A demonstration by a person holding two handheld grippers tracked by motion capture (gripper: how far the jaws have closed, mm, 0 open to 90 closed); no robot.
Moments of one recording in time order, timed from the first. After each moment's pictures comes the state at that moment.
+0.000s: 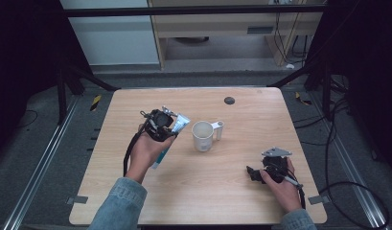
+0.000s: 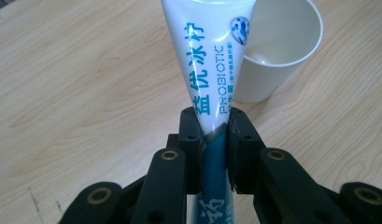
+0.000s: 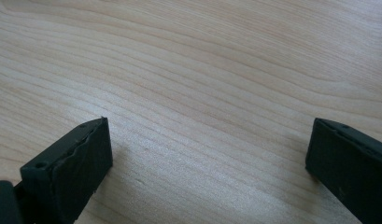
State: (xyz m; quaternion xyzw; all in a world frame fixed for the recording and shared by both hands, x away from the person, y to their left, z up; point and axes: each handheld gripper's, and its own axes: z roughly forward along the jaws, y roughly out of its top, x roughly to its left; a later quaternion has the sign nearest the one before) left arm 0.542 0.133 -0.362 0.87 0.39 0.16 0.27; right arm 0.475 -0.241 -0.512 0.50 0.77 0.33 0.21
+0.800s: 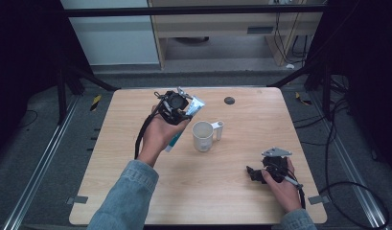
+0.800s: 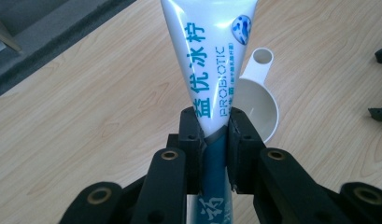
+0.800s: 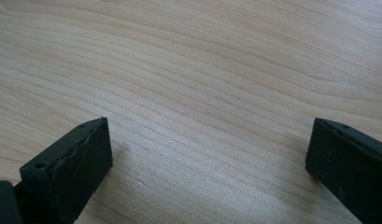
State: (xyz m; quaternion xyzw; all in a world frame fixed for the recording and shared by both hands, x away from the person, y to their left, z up) left arm 0.562 0.090 -0.316 0.87 0.35 0.18 0.29; right arm 0.475 -0.241 -0.512 0.50 0.77 0.33 0.21
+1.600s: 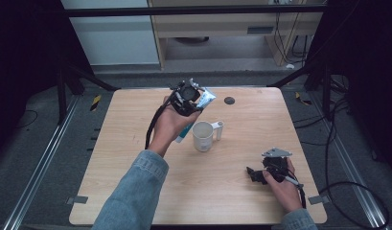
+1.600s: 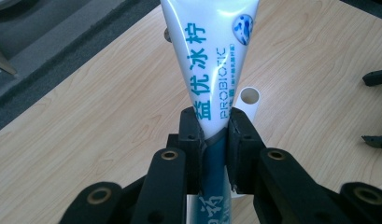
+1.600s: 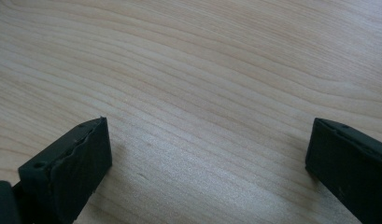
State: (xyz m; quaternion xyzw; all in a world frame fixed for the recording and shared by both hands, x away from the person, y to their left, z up) left arm 0.579 0.061 -0.305 0.88 0.32 0.18 0.31; right arm 0.474 -0.243 -0.513 0.48 0.78 0.33 0.21
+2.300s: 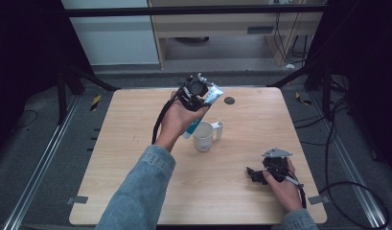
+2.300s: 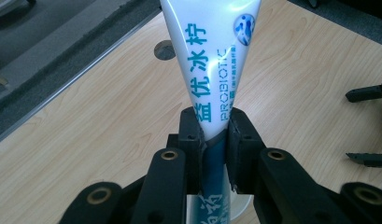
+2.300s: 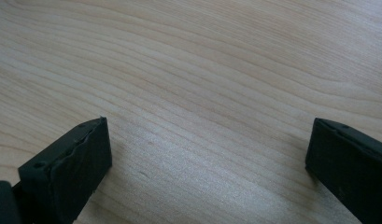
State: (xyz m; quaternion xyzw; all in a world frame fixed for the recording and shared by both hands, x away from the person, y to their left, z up) left arm 0.585 0.041 -0.292 0.88 0.31 0.17 0.32; right arm 0.474 -0.244 -0.513 0.48 0.79 0.33 0.21
